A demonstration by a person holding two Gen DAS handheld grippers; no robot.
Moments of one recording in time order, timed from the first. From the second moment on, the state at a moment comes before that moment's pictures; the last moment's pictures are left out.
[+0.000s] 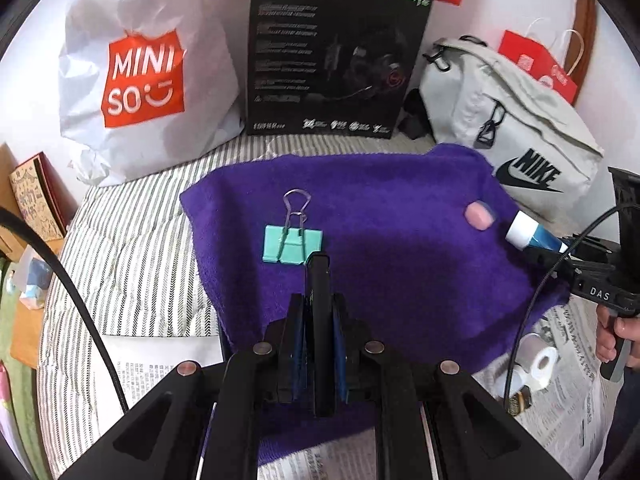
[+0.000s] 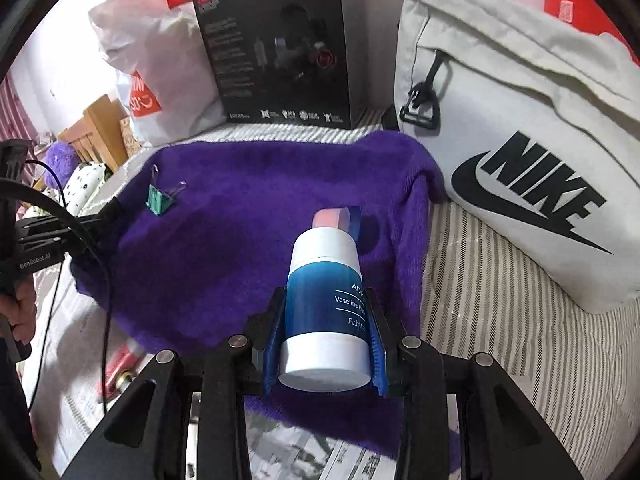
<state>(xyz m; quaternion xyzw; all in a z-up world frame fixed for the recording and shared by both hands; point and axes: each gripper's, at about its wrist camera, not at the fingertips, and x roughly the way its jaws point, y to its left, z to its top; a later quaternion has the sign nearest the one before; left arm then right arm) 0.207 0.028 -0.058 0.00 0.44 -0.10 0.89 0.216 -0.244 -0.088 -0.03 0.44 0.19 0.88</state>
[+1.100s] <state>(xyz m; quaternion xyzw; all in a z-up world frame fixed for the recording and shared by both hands) 0.242 0.030 -0.087 0.03 0.48 -0.08 0.87 0.233 -0.220 -0.107 -0.07 0.46 0.20 0.86</state>
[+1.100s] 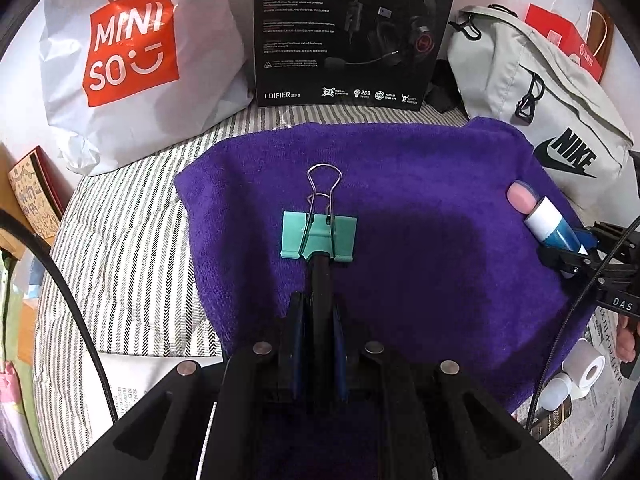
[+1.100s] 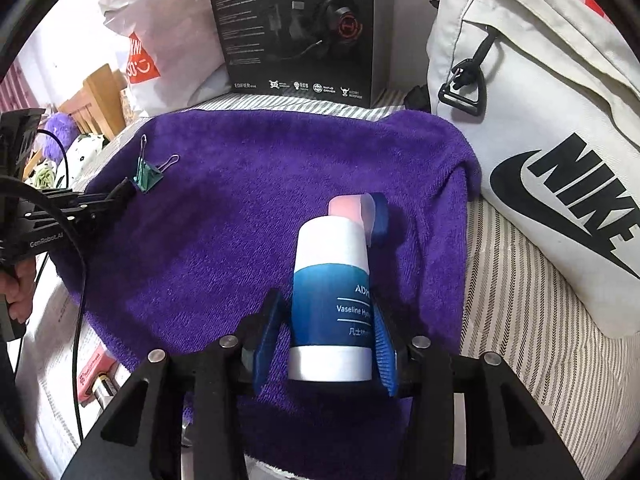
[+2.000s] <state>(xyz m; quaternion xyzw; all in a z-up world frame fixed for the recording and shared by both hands) 0.201 0.014 -0.066 0.05 0.50 -0.07 0.86 0.171 -0.248 -0.074 -0.07 0.44 0.18 0.88</state>
